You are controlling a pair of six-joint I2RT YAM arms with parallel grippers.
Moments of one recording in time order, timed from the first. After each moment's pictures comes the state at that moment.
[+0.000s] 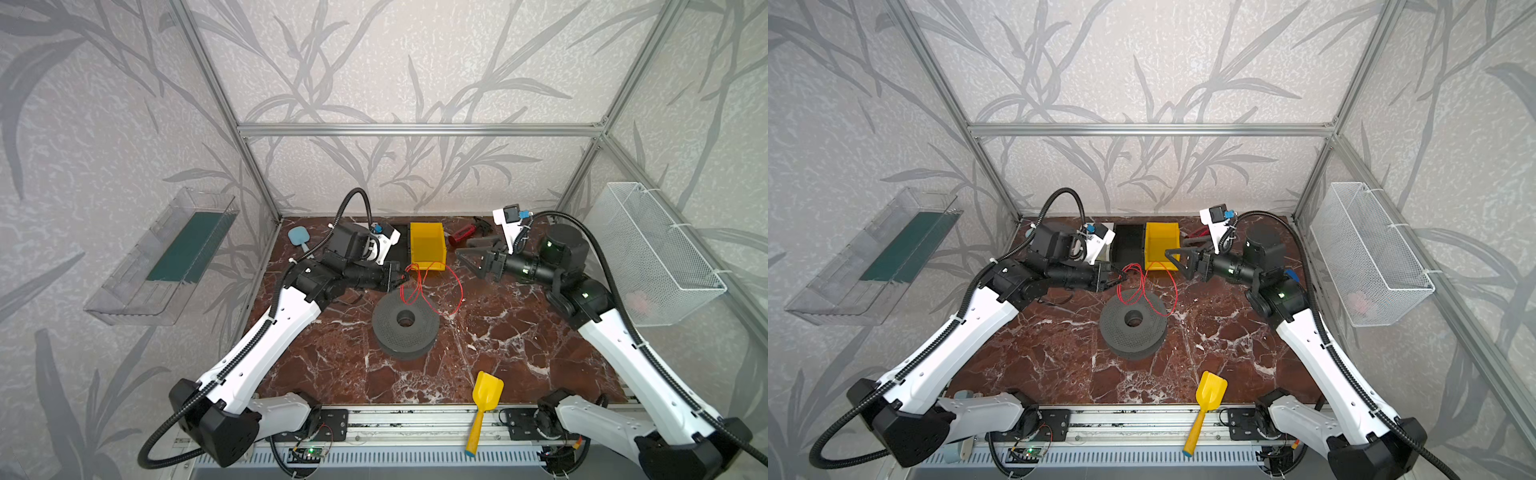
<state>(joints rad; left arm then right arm) -0.54 1.26 1.35 -0.79 0.48 -0.37 0.40 1.12 1.18 -0.24 -0.69 0.37</state>
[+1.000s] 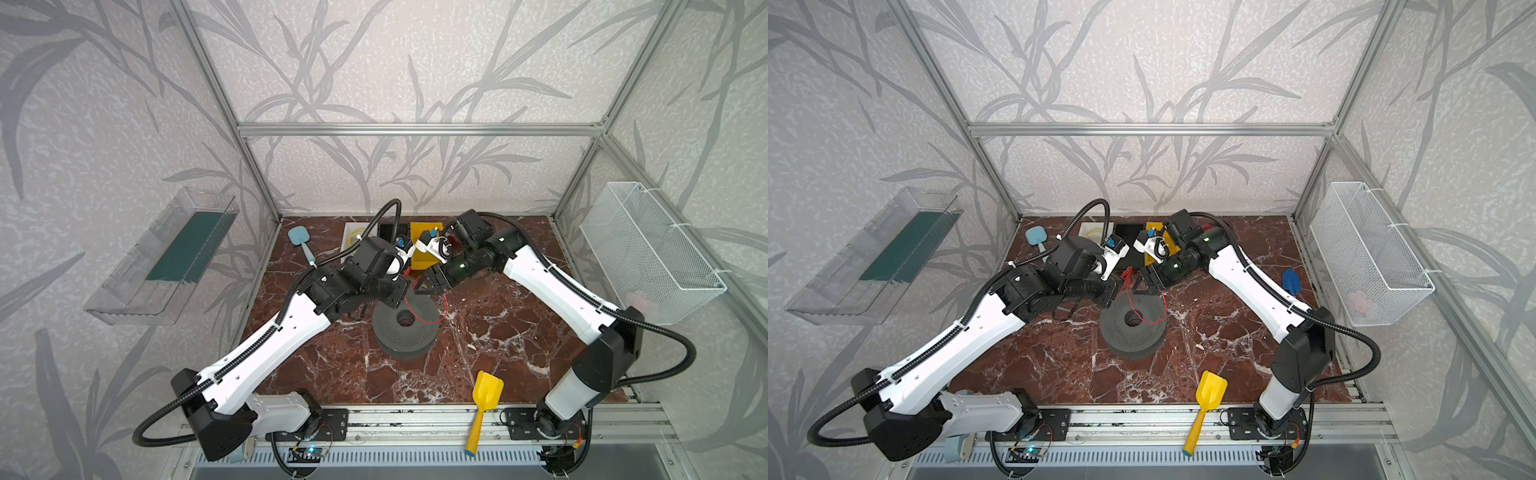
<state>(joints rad) -0.76 1.27 1.39 -0.90 -0.04 -0.12 0.61 1.69 1.67 -1.05 -0.68 0.07</state>
